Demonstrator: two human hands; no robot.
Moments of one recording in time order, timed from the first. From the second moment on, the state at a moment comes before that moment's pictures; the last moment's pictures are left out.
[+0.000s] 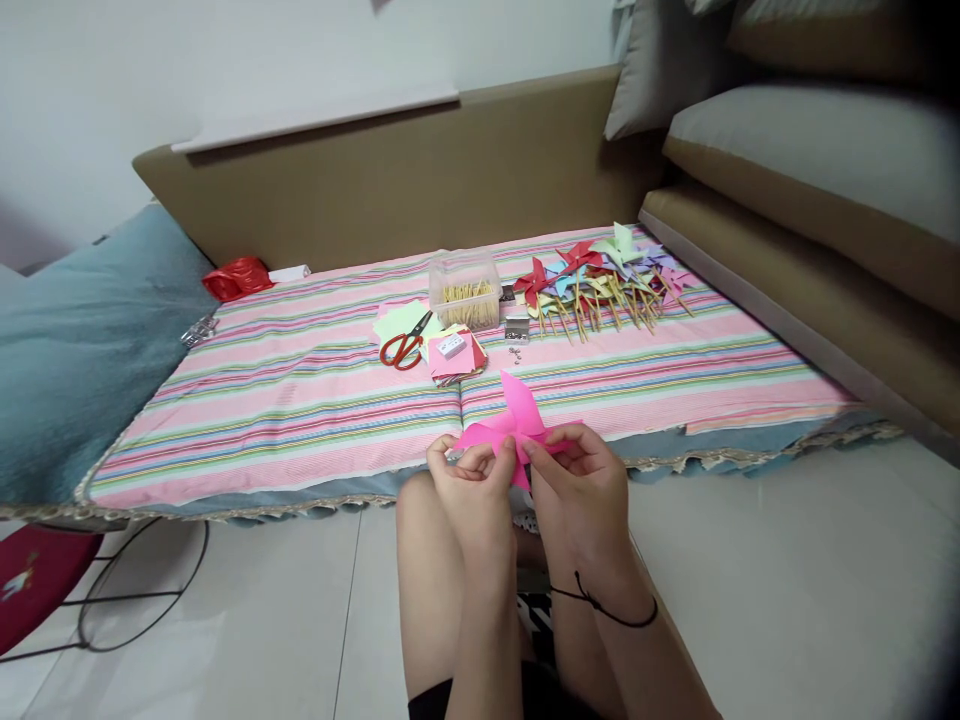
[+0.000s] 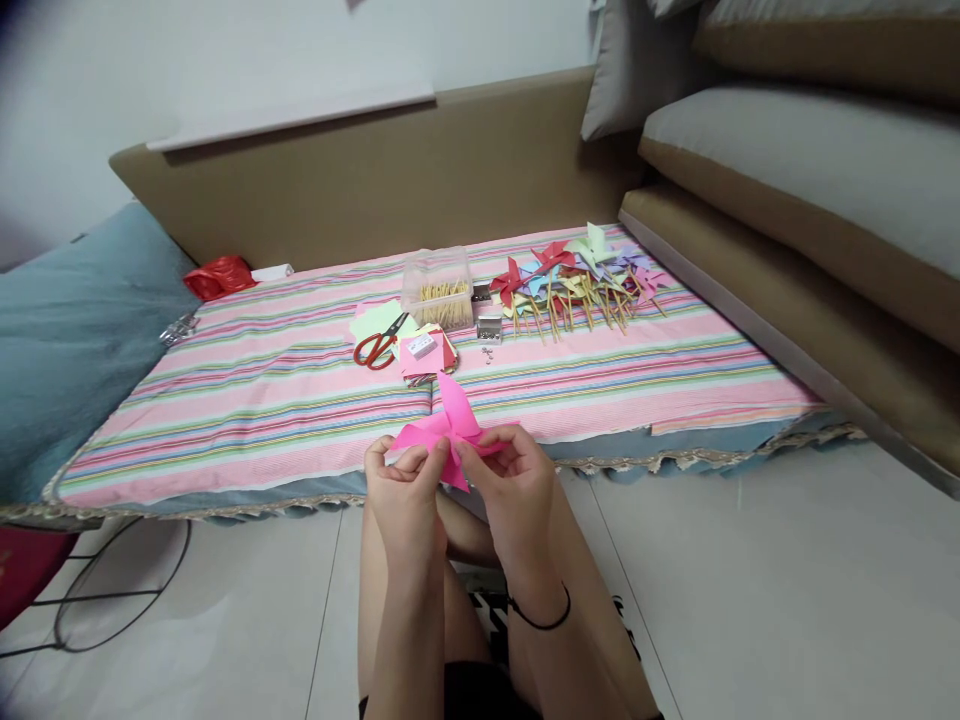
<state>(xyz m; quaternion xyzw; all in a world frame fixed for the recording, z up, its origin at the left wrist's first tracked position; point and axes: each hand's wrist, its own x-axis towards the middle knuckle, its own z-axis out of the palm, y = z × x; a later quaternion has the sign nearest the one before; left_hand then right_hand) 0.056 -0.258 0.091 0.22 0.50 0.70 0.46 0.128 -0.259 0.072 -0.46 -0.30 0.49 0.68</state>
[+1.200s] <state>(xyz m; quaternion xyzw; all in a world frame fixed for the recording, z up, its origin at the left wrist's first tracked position) 0.014 -0.259 0.081 0.39 0.45 0.52 0.61 0.179 -0.238 0.073 -0.46 -0.39 0.66 0.45</state>
